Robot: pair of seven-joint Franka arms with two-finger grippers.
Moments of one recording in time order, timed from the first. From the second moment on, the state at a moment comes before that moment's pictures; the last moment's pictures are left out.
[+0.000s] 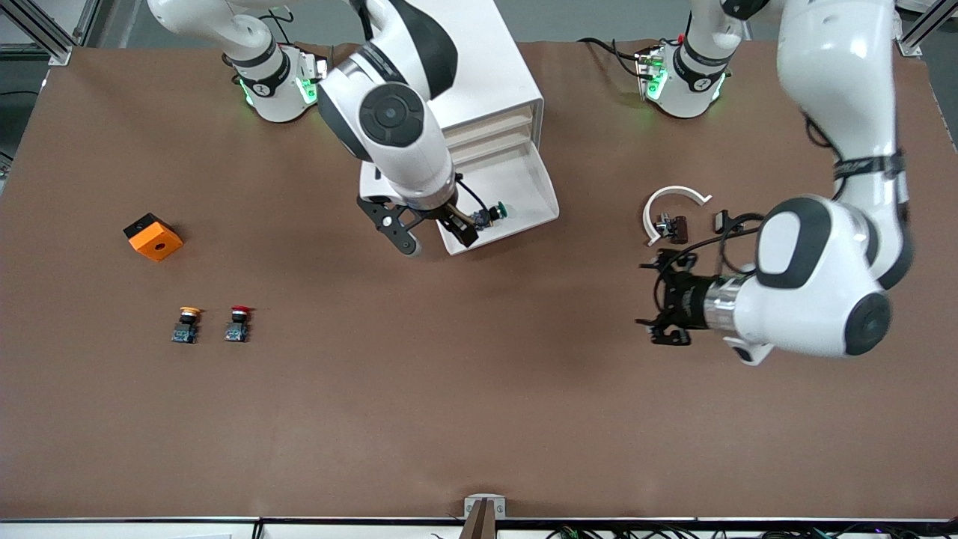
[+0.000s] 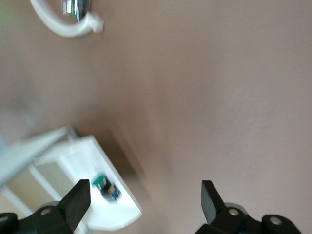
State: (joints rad) left arm -0.29 0.61 0.12 -1.18 -0.44 1.49 -1.61; right arm 0.65 0.48 0.08 -1.39 0.11 1.81 1.56
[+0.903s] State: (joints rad) left arm -0.20 0.43 0.13 -1.19 -0.11 1.49 -0.59; right arm 0.76 0.63 0.08 -1.40 0.11 1.82 1.82
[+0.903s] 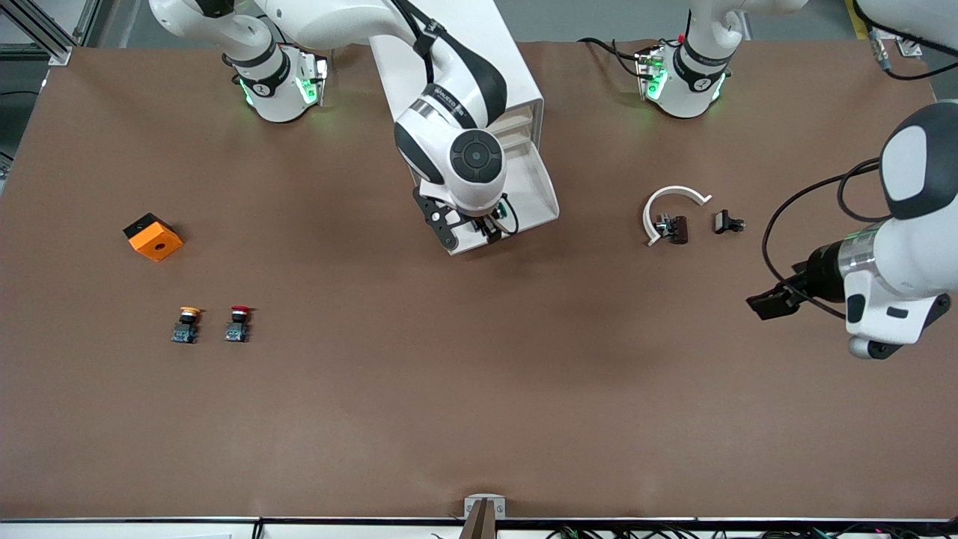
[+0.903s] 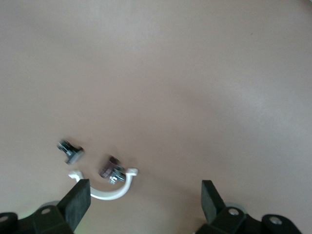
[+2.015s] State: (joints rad) left arm -0.21 0.19 0.10 -1.59 -0.09 1.67 -0.35; right arm 0.79 0.70 0.08 -1.41 0.07 1.87 1.82
